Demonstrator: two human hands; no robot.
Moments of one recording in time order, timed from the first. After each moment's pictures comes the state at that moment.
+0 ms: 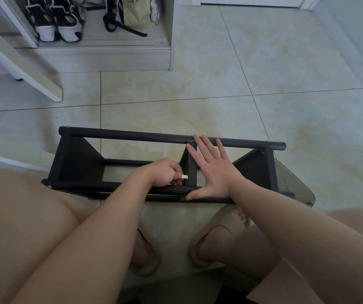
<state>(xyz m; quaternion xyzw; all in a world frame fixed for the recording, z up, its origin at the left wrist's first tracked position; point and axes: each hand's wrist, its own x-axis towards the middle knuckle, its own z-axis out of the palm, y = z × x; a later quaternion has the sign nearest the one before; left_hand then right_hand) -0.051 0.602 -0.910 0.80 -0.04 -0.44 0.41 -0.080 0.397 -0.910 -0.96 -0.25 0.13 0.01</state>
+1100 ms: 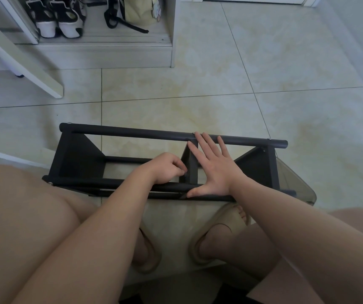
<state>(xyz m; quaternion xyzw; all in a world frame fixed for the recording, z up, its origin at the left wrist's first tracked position) -0.049 0.600 -0.909 0.82 -0.04 -0.39 0.42 -0.080 0.397 -0.908 -0.96 -0.24 0.13 0.02</state>
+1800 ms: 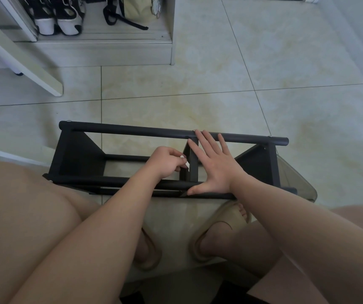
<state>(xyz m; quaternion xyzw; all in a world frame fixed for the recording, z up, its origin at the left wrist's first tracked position) -0.054 0.591 -0.912 0.77 0.11 -0.32 0.54 -0.080 0.397 -0.908 -0.96 -0.25 0.14 0.02</state>
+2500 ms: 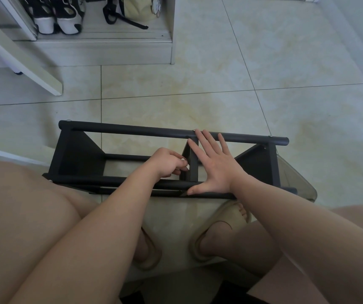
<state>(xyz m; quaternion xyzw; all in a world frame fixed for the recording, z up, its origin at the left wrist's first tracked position) -0.051 0.592 -0.909 0.75 0.13 -0.39 0.52 -0.080 0.396 -0.910 -0.96 -0.25 0.13 0.02</state>
